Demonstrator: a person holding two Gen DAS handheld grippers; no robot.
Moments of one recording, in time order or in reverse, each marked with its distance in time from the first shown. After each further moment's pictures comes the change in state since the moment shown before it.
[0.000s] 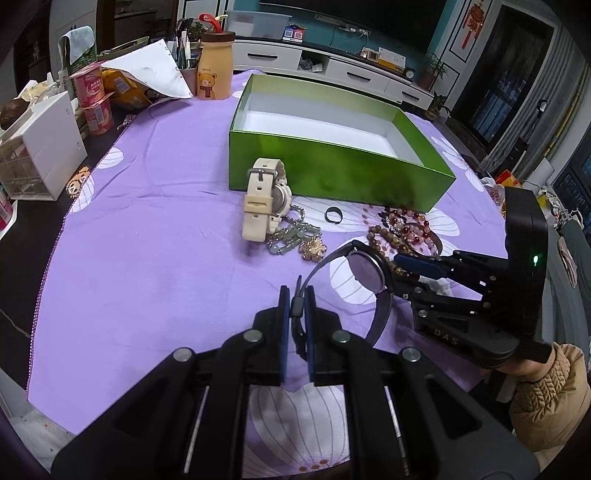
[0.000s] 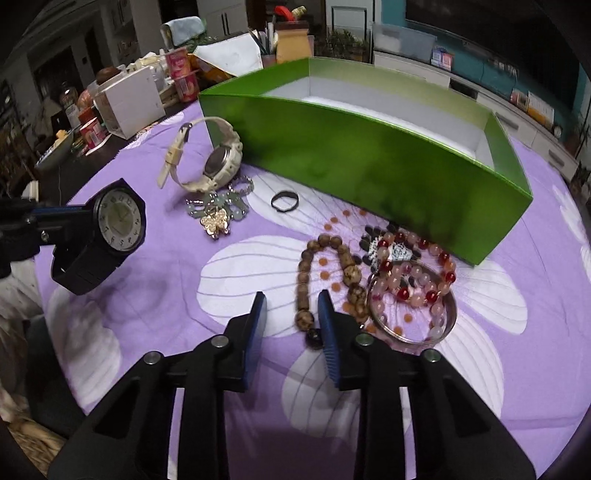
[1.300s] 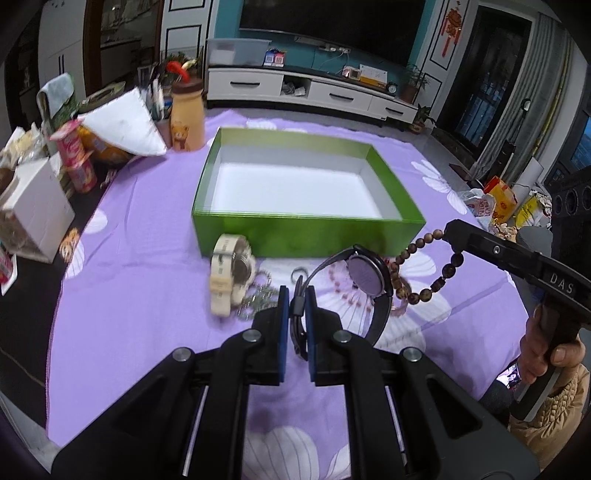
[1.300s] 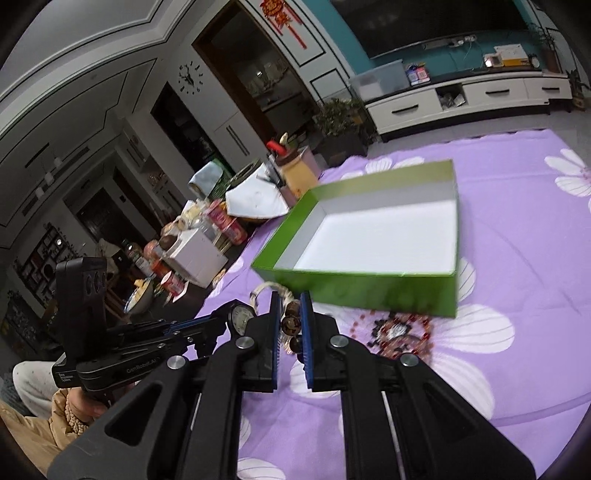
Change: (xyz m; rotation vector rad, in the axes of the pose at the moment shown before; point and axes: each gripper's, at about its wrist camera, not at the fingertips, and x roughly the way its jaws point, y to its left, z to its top) left arm -0.017 -0.034 0.051 0.075 -0.098 -0.013; right arm -0.117 -0.072 0.028 0.377 -0.355 0.340
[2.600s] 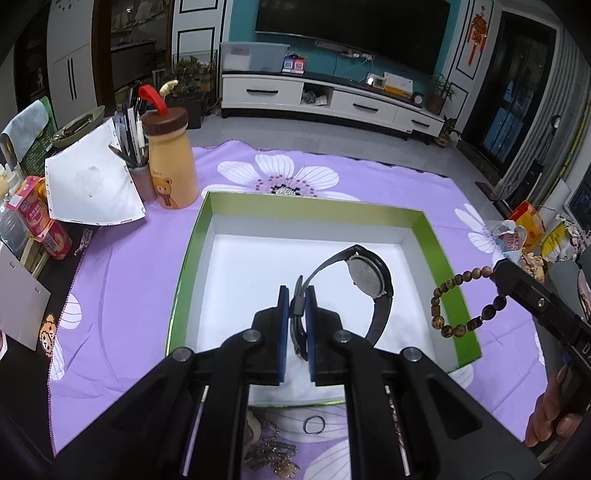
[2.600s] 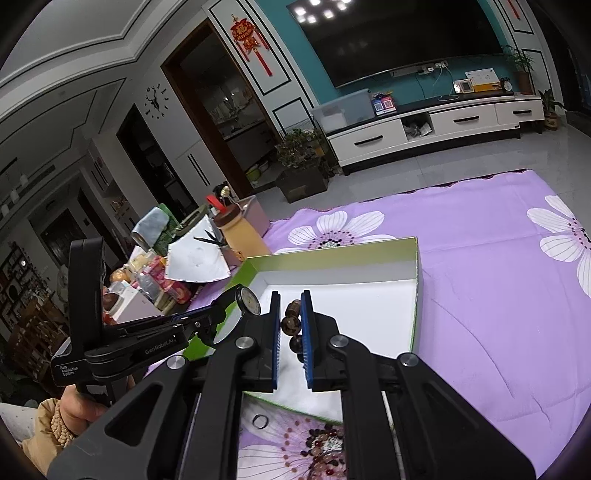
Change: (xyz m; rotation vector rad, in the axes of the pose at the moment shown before) left arm 0.108 0.010 0.124 -0.041 -0.005 0.084; right arm 0.047 -0.049 0.080 0.009 -0.102 -0.158
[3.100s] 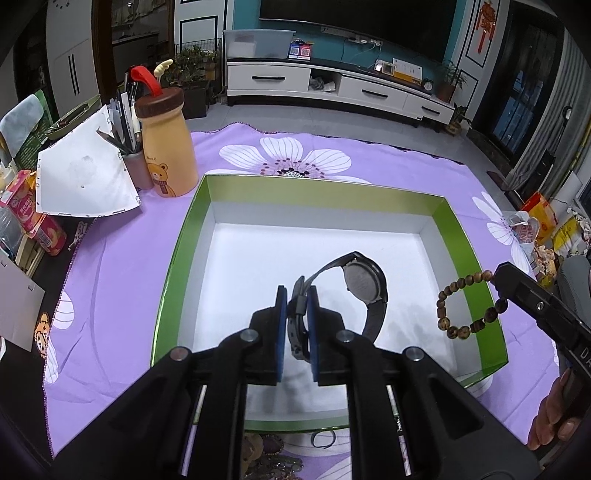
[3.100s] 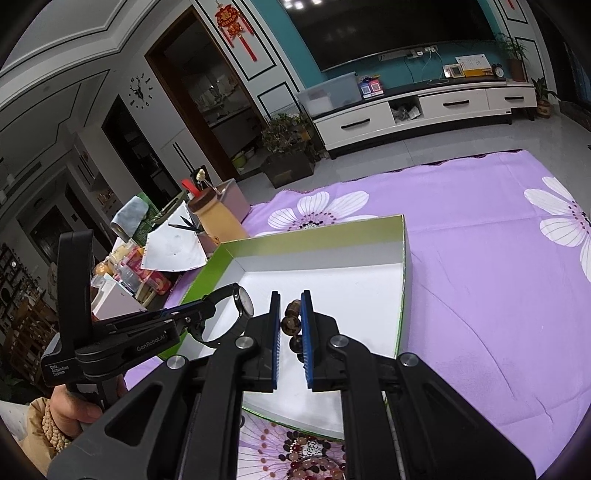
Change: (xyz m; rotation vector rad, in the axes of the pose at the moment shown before) left arm 0.030 -0.002 -0.001 0.008 0.044 0.040; right arm 0.027 -0.020 -0.006 0.022 0.062 -0.046
